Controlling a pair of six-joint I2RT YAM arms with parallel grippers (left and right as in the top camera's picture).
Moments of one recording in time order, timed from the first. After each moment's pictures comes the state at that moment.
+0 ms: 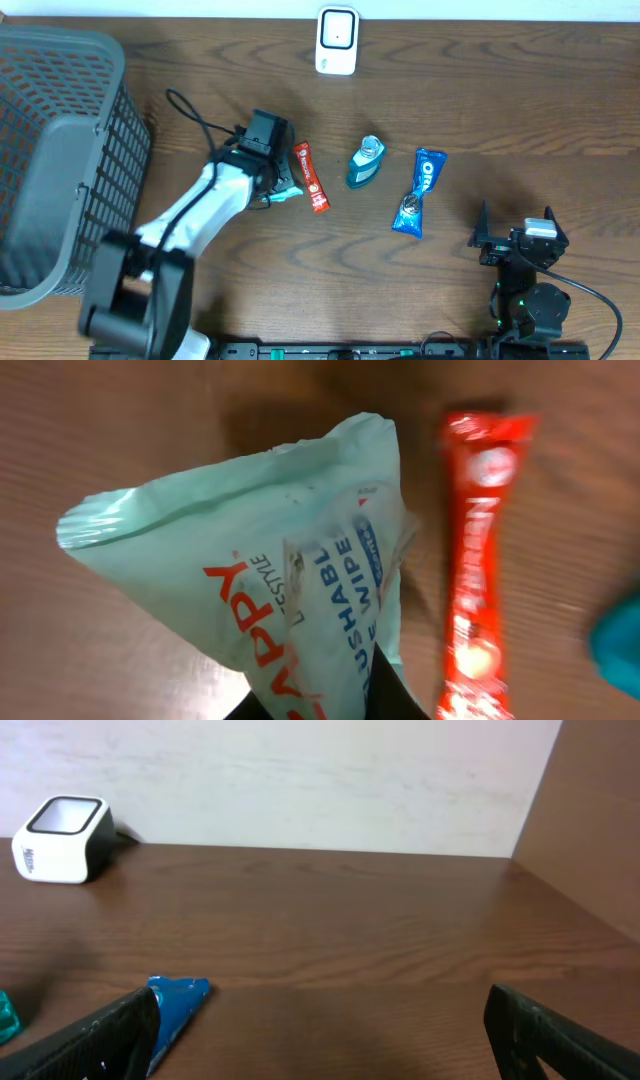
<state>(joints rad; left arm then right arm) -0.36 1.70 1.02 -0.55 -0.01 -0.64 -0.11 0.01 0.01 -0.07 0.04 -0.07</state>
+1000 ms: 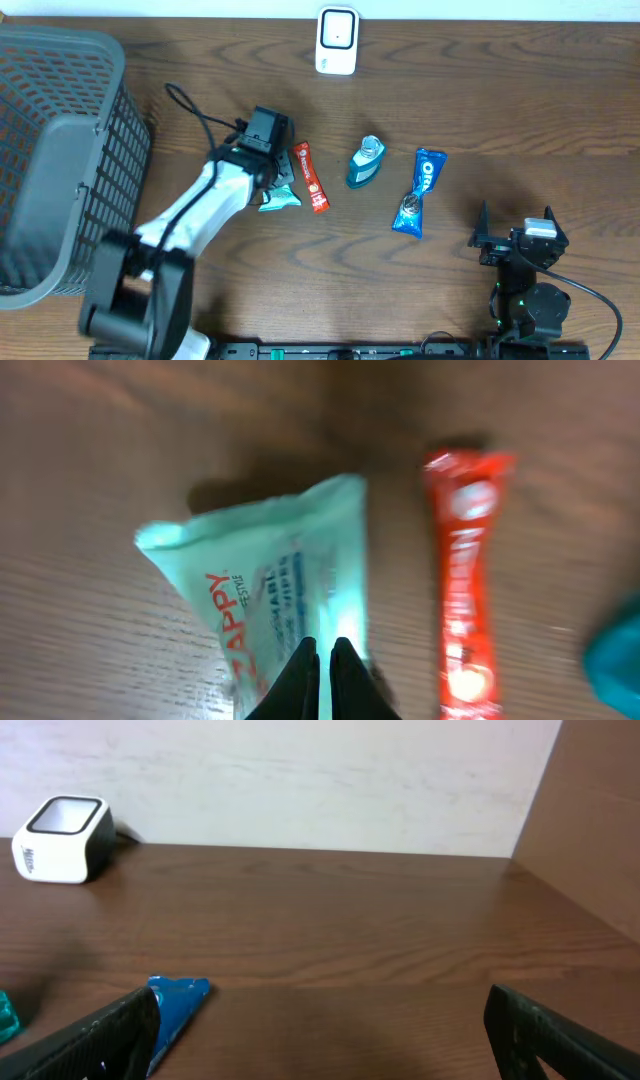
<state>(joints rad) -0.36 1.70 1.03 -0.54 -0.05 -0.61 -0.11 0.01 0.01 -0.07 0.04 -0.07</state>
